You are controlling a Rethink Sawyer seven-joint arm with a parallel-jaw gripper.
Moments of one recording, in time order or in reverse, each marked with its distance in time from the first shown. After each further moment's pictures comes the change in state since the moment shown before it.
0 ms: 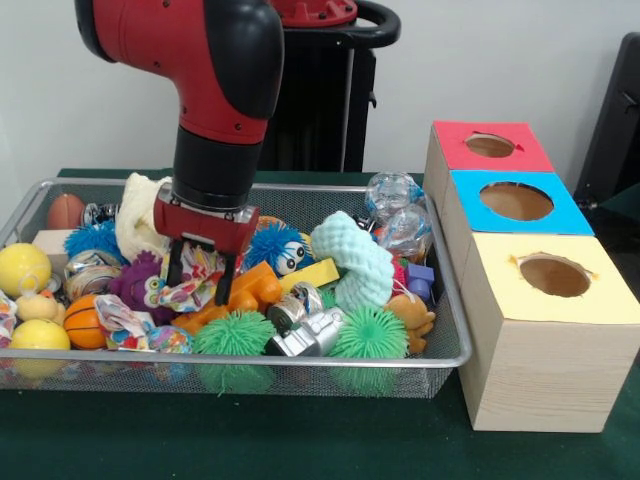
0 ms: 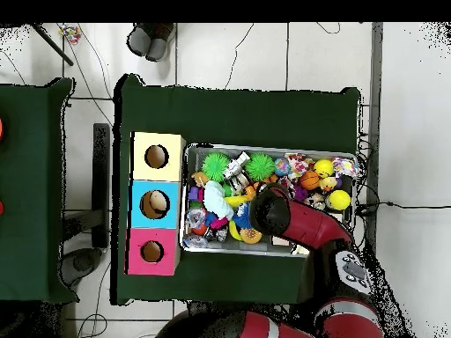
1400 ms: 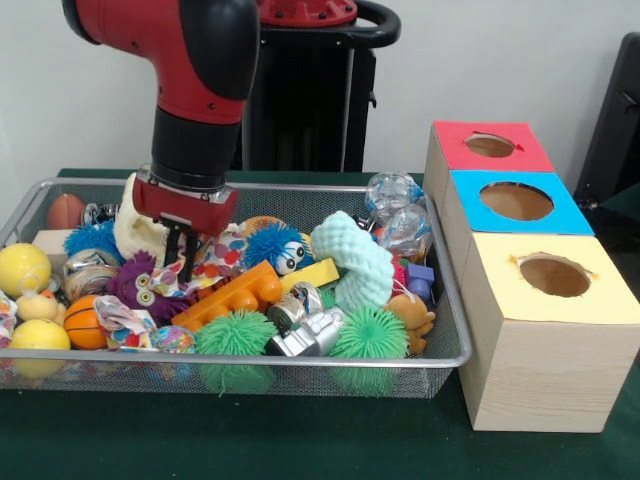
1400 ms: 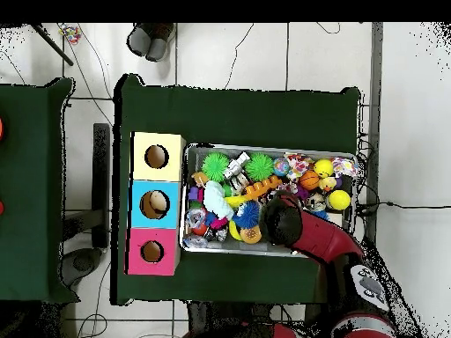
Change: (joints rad) arm -0.057 -0.043 0.012 0.067 0.000 -0.039 0.000
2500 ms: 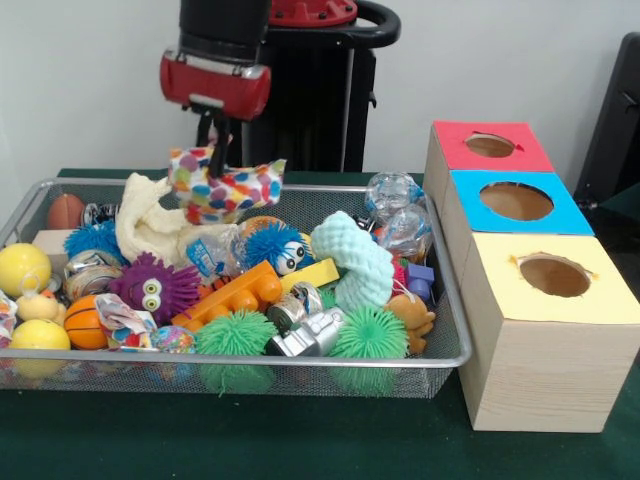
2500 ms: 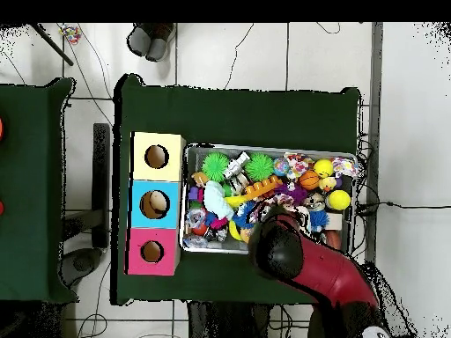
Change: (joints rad) arm -0.002 -0.342 0.043 0.242 0.000 0.070 0.000
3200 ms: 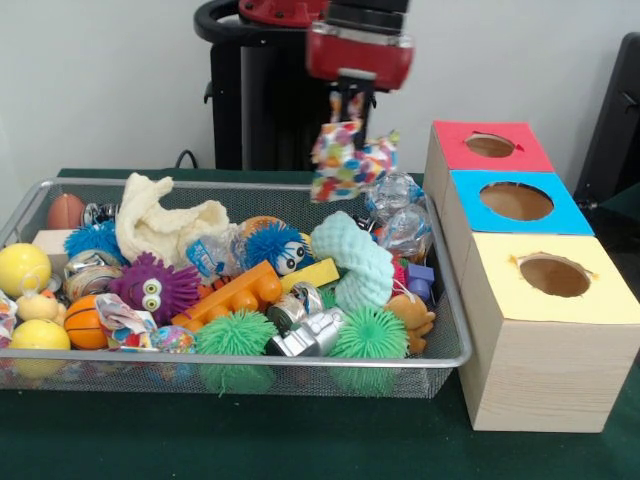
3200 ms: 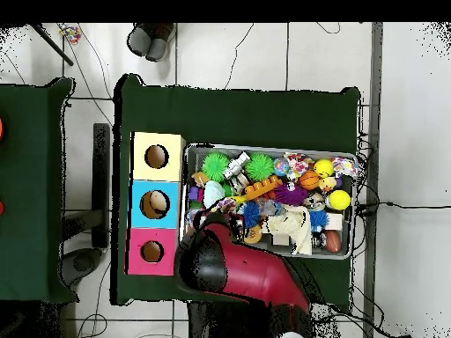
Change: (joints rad) arm 0.301 -0.064 -0.050 0.041 0.031 0.057 0.001
